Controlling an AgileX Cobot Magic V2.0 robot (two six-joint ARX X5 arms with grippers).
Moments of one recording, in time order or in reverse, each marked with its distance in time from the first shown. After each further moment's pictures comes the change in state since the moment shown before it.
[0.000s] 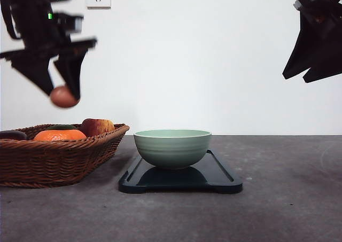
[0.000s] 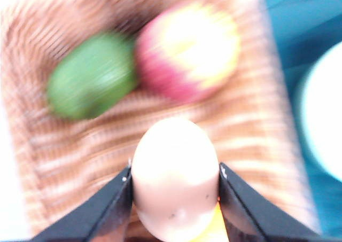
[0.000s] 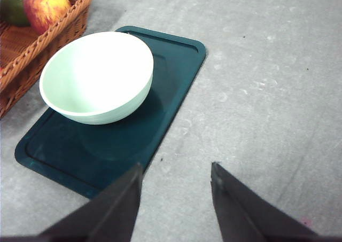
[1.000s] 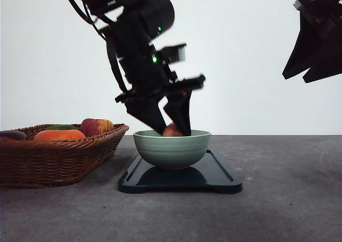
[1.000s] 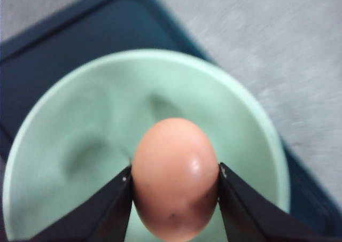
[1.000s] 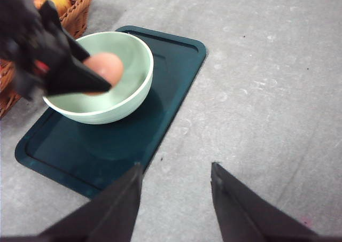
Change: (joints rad) left_arx -0.373 0.310 0.005 0.363 -0.098 -0.003; right_arx 0.000 0.000 0.000 -0.002 0.000 0.000
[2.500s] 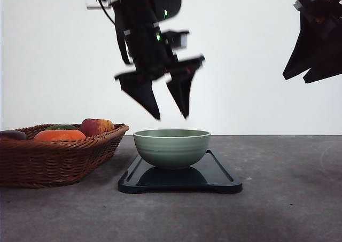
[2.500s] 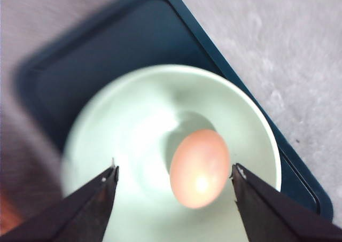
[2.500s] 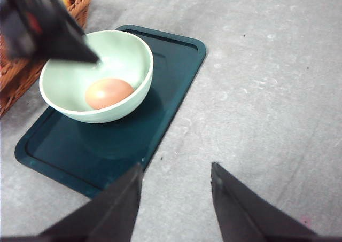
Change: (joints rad) left_arx 0.029 0.031 0.296 -0.366 -0.011 0.010; right_arx 0.000 0.000 0.000 -0.002 0.000 0.000
